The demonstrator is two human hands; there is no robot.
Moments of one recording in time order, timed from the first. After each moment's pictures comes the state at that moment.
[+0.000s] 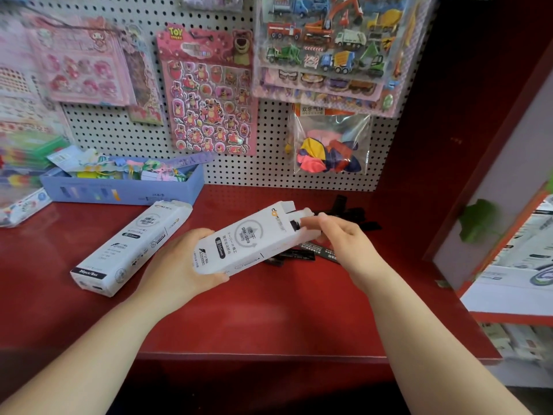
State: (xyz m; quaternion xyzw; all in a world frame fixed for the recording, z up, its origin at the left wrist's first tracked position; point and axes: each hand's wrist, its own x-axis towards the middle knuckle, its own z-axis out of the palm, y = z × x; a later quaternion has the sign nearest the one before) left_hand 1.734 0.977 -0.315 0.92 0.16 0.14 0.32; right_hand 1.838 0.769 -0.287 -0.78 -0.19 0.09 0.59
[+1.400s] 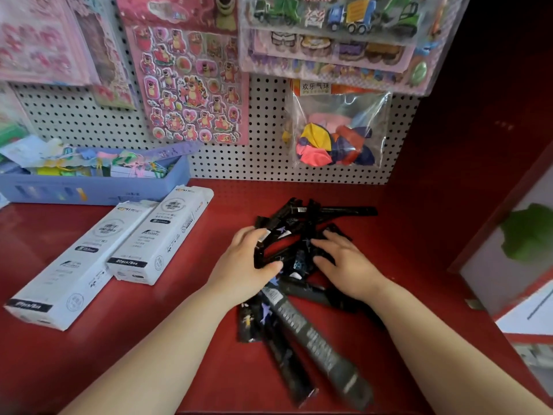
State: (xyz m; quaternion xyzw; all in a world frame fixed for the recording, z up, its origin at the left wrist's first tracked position) left_hand 1.839 0.935 -0.357 0.93 0.09 0.07 0.35; right_hand 1.917 0.766 -0.356 -0.93 -0.27 0.09 0.21
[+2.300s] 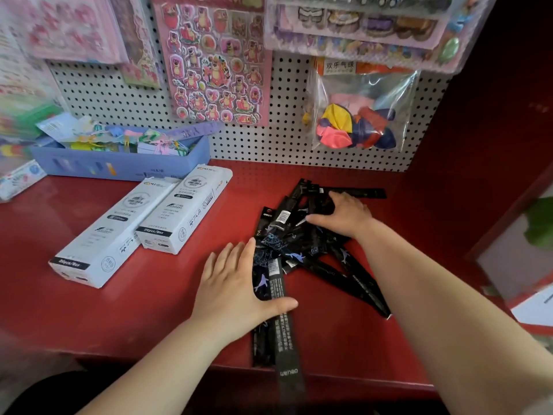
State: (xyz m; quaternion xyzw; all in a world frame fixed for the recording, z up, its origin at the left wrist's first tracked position) left_hand 1.768 0.926 -0.367 0.98 0.17 0.02 0.15; right_hand 1.964 0.804 -0.347 -0.96 -0.18 0.12 0.16
